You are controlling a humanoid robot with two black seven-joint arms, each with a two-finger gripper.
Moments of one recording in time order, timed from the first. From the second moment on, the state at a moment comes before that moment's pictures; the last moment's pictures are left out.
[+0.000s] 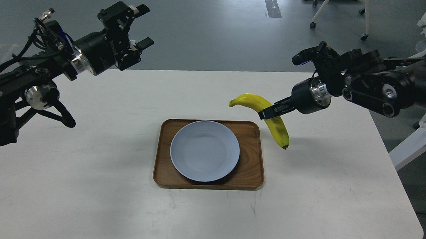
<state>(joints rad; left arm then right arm) -1.03 0.52 -0.31 -0.85 0.37 -0.44 -0.49 1.49 -0.33 -0.57 0.84 -1.06 0.49 0.49</state>
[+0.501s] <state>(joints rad) -1.04 0.54 -0.31 -0.86 0.37 -0.44 -0.49 1.42 -0.02 -0.60 0.65 -0.99 0.49 0.49</state>
